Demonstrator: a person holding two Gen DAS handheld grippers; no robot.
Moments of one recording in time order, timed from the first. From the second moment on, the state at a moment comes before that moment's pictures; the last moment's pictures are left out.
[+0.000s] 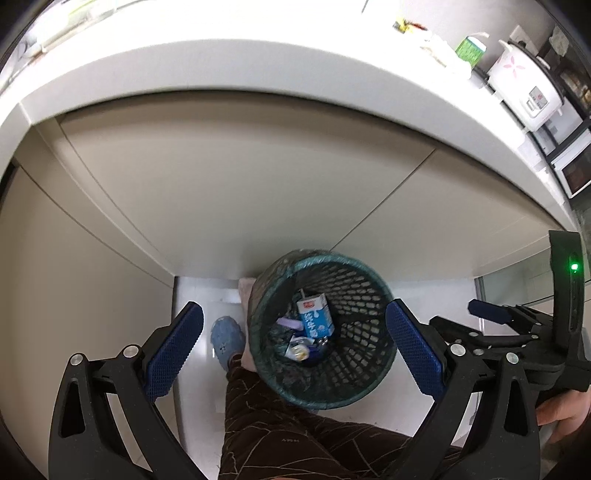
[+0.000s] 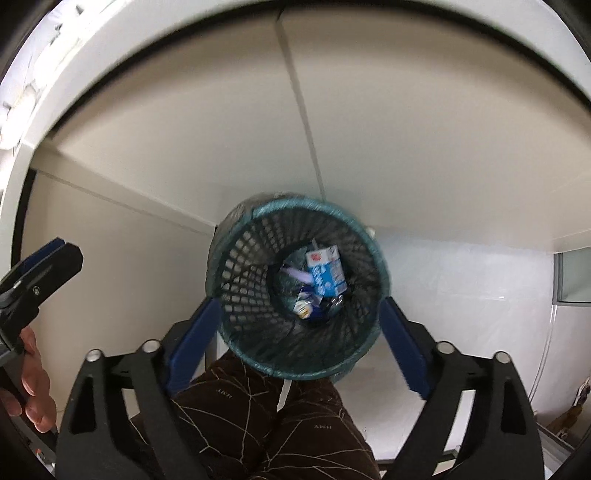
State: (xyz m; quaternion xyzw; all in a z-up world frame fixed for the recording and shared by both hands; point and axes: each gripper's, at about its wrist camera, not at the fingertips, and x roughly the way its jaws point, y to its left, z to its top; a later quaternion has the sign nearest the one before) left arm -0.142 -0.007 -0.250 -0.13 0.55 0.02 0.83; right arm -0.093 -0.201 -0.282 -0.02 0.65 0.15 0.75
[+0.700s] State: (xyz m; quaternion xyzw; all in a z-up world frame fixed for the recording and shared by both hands) left arm -0.104 -0.034 -0.142 -0.10 0.46 0.00 0.88; right arm -0.056 -0.248 -0.148 0.01 0.52 0.14 0.84
